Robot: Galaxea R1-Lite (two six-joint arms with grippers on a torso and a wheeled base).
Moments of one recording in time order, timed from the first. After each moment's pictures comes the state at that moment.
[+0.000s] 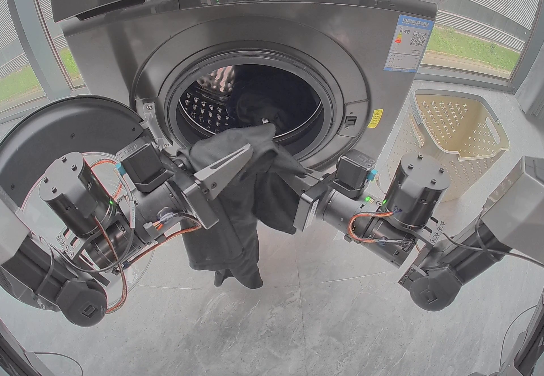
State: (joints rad) left arm -0.53 1.77 -0.53 -1.55 -0.33 -0.19; right arm 0.73 2.03 -0.83 -1.37 0.09 0.07
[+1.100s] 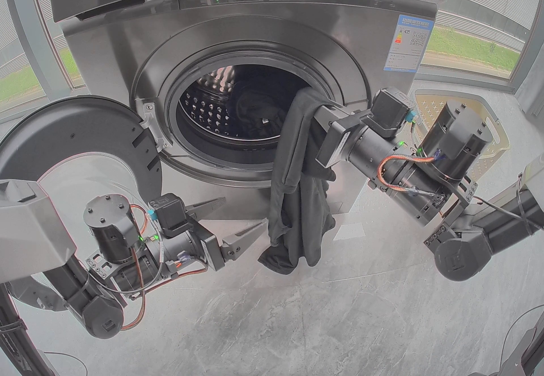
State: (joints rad) left arm -0.49 1.95 -0.42 -1.55 -0.33 -0.18; right arm 0.69 1.90 -0.94 -1.33 0.05 0.07
